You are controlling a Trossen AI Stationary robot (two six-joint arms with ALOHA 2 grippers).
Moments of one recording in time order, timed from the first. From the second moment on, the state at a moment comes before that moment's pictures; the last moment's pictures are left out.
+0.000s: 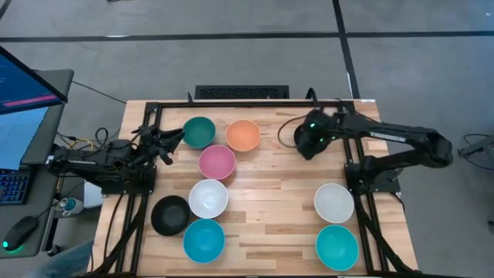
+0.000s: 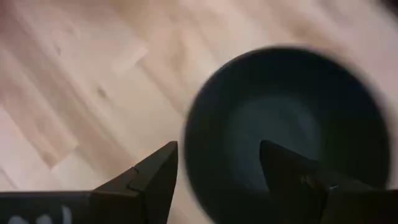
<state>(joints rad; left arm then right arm) -0.07 0.25 0.28 0.09 -0.64 -0.40 -0.40 1.18 0.83 -0.81 0.03 0.25</state>
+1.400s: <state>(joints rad) -0.07 0.25 0.28 0.03 -0.61 -0.54 -0.20 1.58 0.95 -0.91 0.27 0.60</state>
